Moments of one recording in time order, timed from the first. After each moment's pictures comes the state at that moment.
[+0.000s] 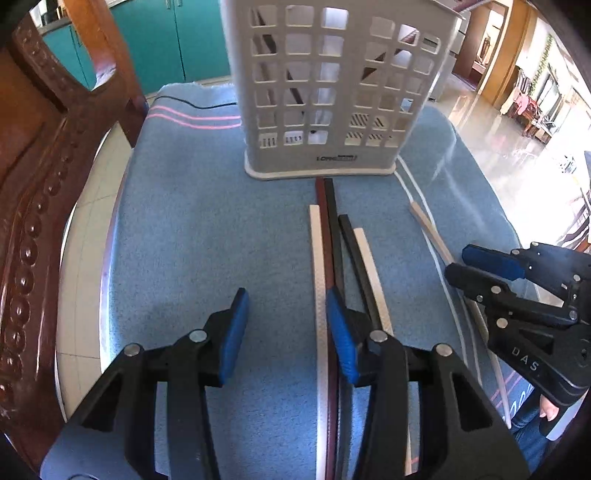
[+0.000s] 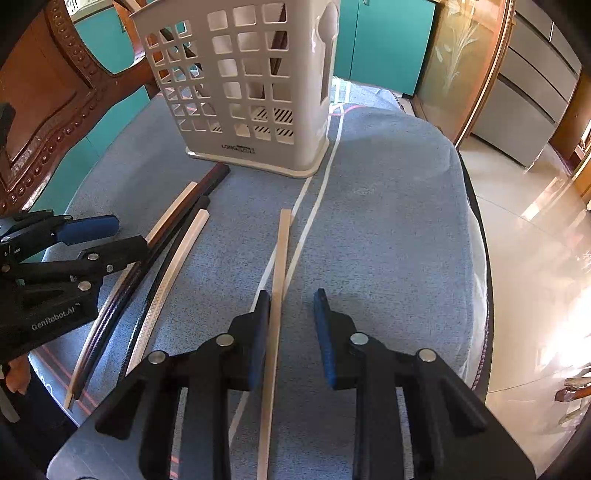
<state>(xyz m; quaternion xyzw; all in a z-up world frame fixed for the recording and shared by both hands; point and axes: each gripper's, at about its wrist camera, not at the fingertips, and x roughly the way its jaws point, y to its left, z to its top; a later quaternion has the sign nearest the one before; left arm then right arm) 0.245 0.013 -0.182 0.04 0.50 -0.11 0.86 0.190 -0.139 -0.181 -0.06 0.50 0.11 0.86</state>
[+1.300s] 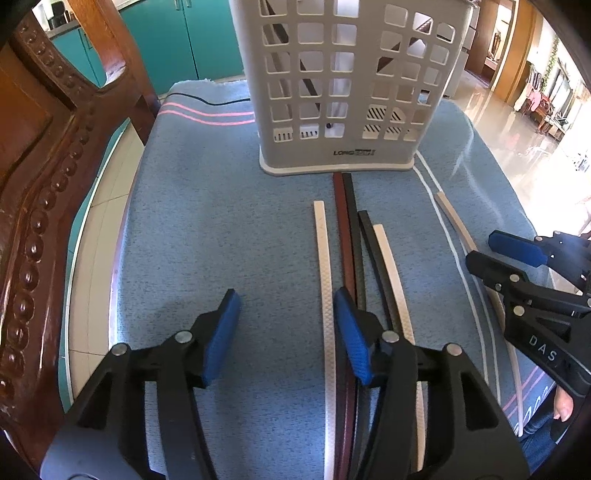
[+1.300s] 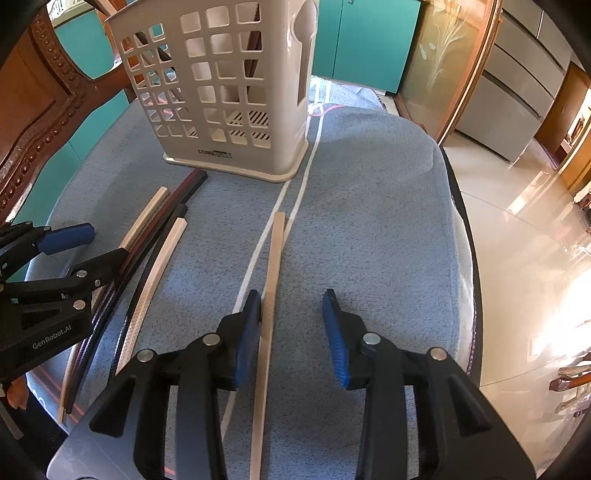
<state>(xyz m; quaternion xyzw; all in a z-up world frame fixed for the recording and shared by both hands) 0.251 -0.004 -0.186 0.06 0.50 -0.08 0.86 0.194 -0.150 -0.183 -0.07 0.50 0.08 0.86</state>
